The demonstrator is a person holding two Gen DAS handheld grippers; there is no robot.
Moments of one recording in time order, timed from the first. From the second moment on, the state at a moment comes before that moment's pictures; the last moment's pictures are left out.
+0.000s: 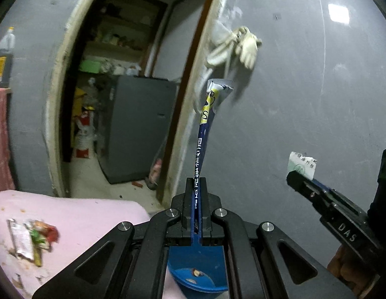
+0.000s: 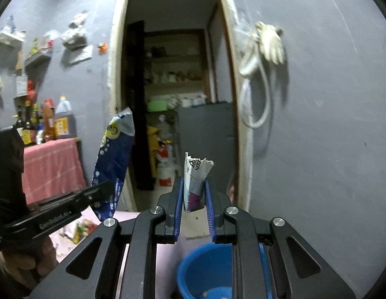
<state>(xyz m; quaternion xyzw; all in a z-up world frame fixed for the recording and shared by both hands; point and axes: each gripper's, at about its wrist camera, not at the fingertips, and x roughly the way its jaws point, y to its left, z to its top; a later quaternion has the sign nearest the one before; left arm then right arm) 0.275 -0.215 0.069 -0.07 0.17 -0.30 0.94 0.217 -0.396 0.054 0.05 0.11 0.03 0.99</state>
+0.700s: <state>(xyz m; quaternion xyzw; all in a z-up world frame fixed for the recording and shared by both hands) 0.349 -0.302 -0.049 -0.02 0.36 -0.32 0.88 0.272 -0.457 -0.055 0.14 0.27 -0.01 0.95</state>
